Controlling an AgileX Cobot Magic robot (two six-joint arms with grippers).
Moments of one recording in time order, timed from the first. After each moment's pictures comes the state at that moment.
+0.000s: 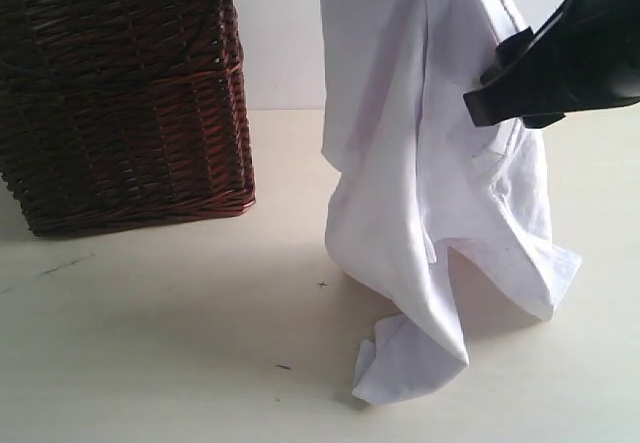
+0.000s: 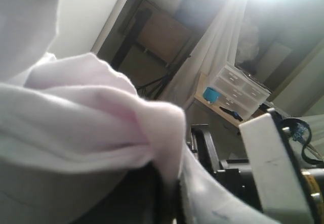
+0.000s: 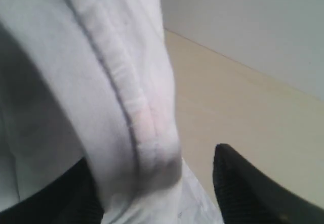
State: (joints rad) left arm -0.55 1.80 -1.57 1.50 -0.92 -2.04; right arm 0.49 1.18 -0.96 -0.62 0.66 0.51
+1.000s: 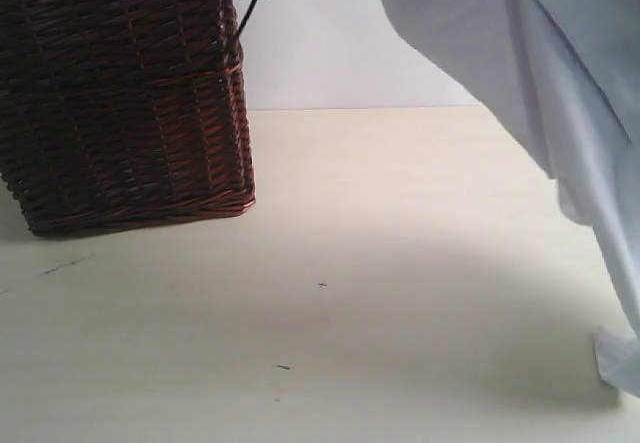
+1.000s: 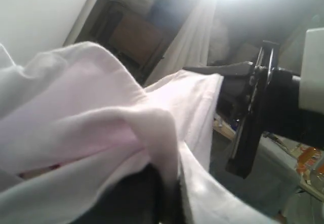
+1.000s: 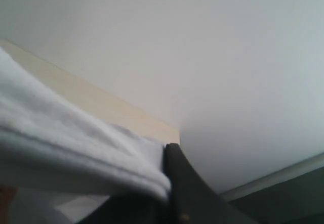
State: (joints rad) left arm -0.59 1.88 -1.64 1.44 -0.96 -2.01; right arm 0.50 1.03 -1.15 -1.08 1.12 0.41
